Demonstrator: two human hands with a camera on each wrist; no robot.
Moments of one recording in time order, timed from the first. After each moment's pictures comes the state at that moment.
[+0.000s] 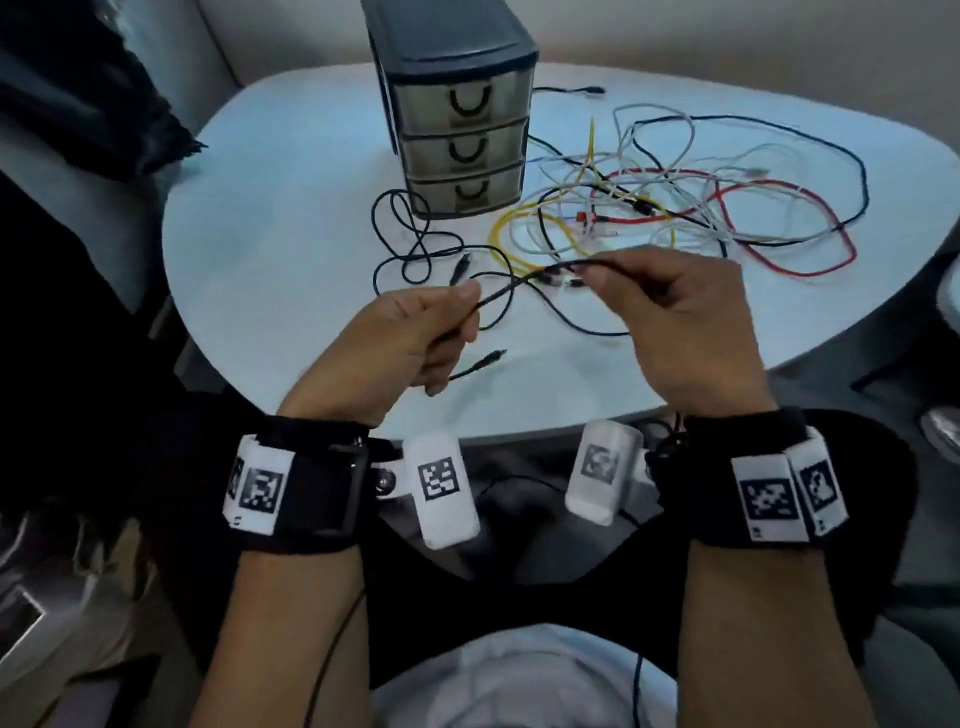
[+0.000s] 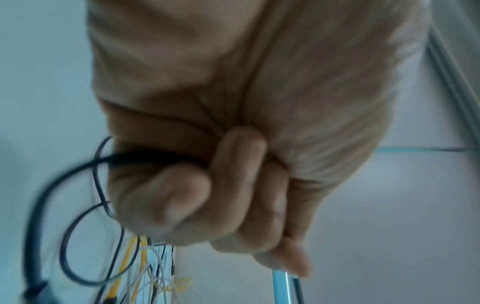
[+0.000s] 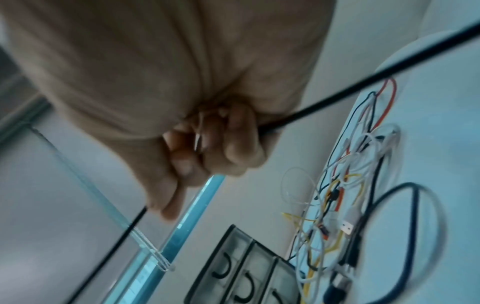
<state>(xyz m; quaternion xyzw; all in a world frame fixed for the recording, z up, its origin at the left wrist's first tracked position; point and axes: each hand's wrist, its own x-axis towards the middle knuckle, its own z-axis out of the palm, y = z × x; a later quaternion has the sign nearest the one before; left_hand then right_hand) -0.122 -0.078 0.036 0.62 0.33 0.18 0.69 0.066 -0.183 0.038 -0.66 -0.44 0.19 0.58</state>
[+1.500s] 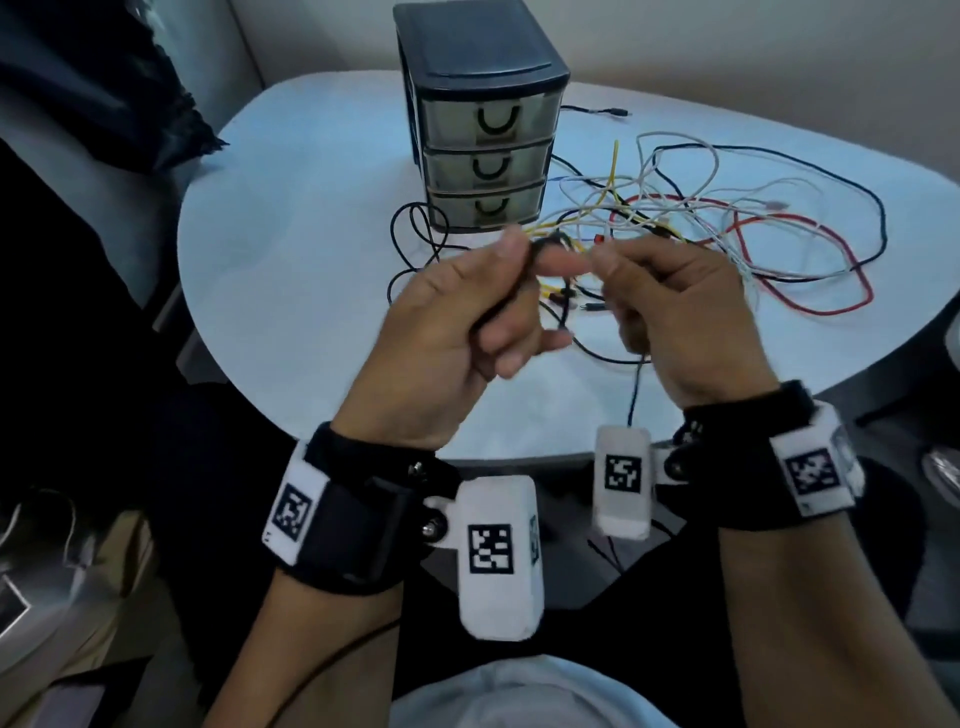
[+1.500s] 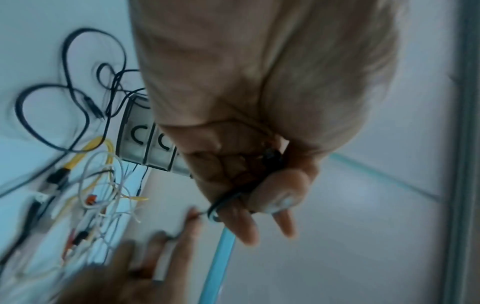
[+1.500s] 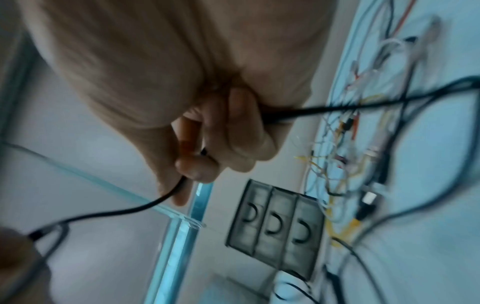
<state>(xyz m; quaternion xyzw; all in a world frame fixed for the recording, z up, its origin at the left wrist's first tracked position) -0.096 -0.097 0.063 0.49 0.15 0.33 0.79 0.076 -0.150 0.047 -0.61 -0.41 0.30 0.60</state>
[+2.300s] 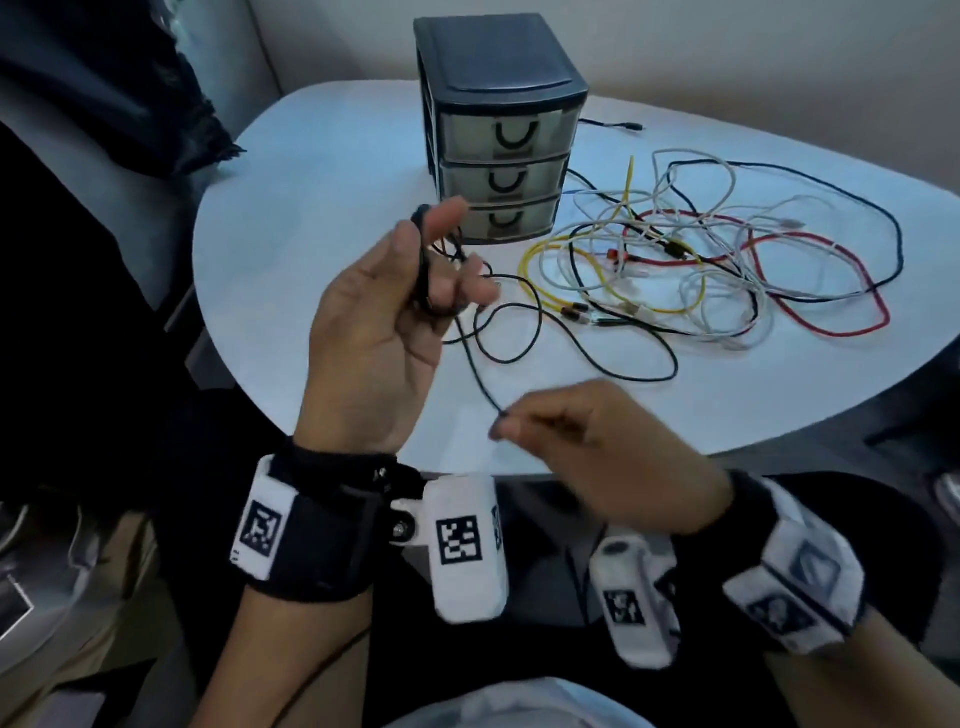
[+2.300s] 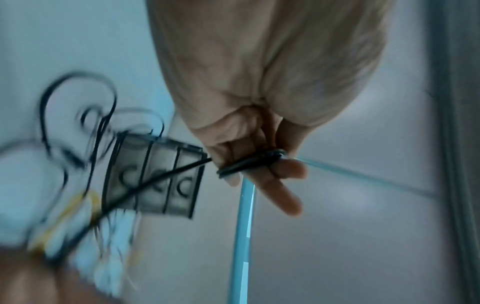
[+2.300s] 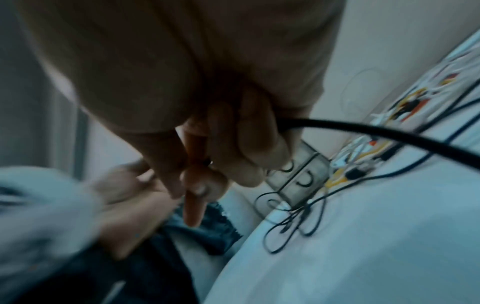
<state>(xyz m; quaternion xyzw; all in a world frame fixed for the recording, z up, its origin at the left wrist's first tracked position) -0.117 -0.073 0.048 0.42 0.19 0.49 0.74 0.029 -0.177 0.037 -0.62 -0.63 0.36 0.30</state>
